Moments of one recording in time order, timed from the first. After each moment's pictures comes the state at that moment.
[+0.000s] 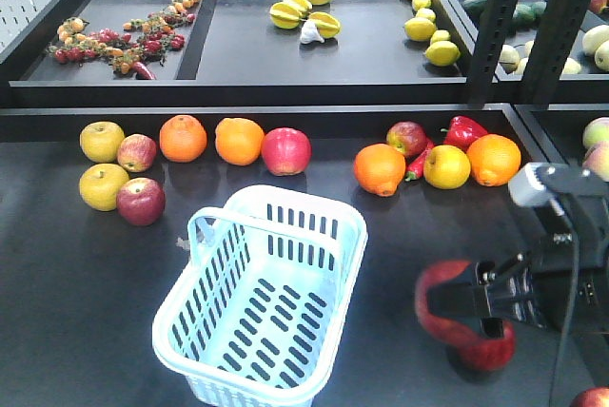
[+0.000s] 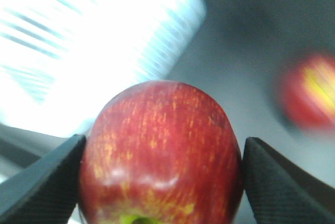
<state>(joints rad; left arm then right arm) -0.50 0.57 -0.86 0.46 0.93 -0.42 0.13 1.08 -0.71 0.70 0.80 -0.50</state>
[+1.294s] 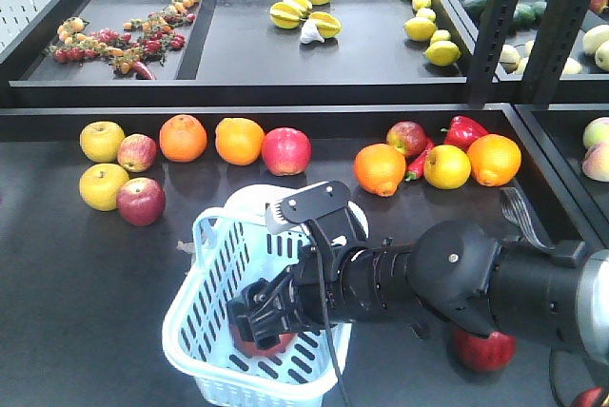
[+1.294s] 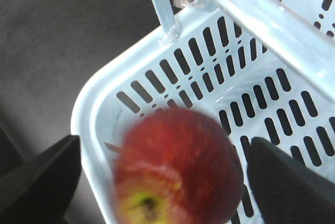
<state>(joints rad) -0.50 0.57 -0.86 0.46 0.93 -0.42 0.71 1.60 -0.88 1.06 0.25 -0.84</state>
